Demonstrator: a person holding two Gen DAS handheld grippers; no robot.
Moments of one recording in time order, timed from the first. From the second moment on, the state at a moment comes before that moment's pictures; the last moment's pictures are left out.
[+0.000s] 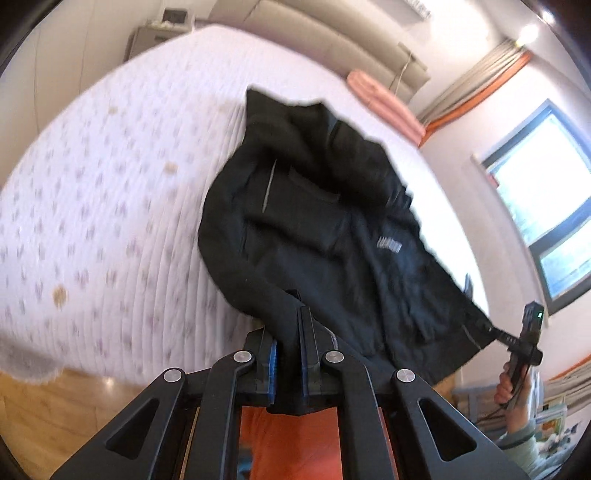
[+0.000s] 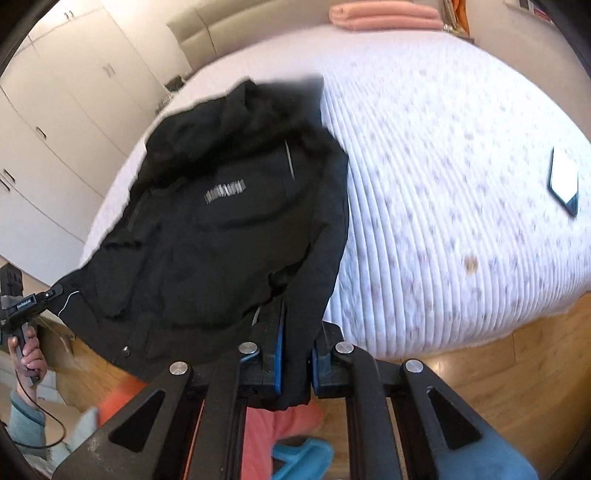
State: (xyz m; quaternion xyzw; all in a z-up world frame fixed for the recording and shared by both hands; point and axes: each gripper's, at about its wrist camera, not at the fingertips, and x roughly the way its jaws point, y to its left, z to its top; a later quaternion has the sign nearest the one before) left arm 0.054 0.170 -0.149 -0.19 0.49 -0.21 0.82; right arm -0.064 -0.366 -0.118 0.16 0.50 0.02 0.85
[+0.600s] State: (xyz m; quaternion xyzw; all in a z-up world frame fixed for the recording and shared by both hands) left arm 0.246 0.138 -0.082 -0.16 0.48 -0.22 0.83; right arm 0.088 -0.414 -0.049 0.21 0.54 0.01 0.82
